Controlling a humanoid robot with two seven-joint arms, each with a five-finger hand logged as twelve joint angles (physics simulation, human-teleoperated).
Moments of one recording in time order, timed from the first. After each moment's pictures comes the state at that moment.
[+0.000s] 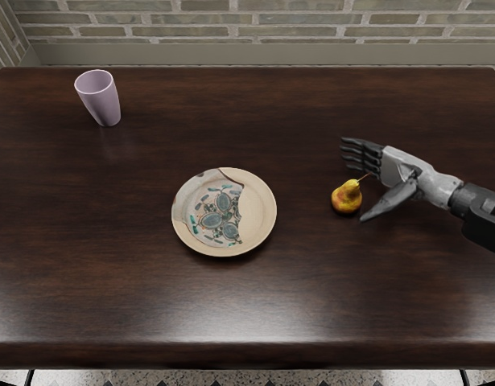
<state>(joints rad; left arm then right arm) -0.04 0.00 -0.14 -0.12 -0.05 -0.04 0.13 0.79 -0.50 0.24 0.61 -0.57 0.60 0.61</state>
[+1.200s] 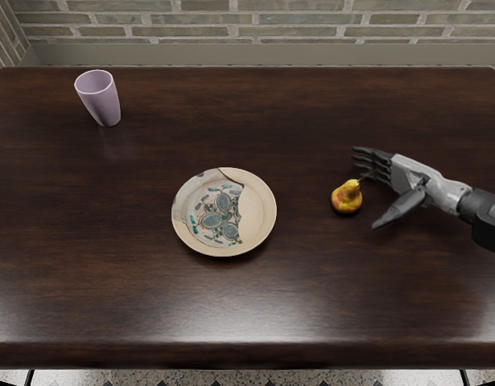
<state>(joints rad) -0.04 0.00 -0.13 -0.12 -0.05 -0.04 0.13 0.78 -0.48 0.24 0.52 -0.63 0.59 0.61</state>
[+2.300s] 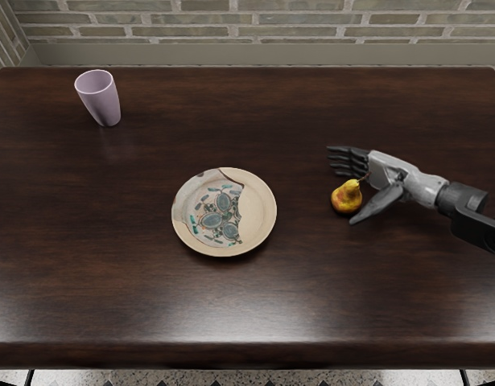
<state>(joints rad) -0.04 0.00 -0.14 -0.12 -0.05 -0.04 0.13 0.82 -0.43 0.22 0.53 -0.65 0.61 0.61</state>
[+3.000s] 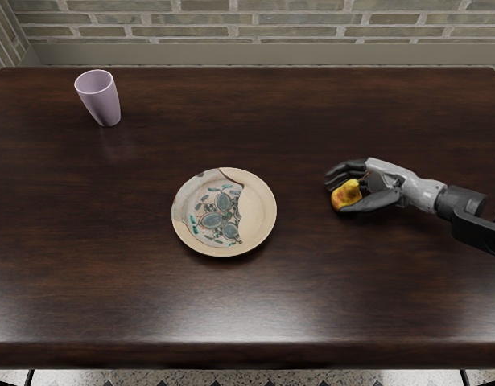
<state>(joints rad) -0.04 0.00 -0.14 -0.12 -0.05 -0.04 0.13 0.83 -0.43 0.20 0.53 -0.68 0.61 0.61</state>
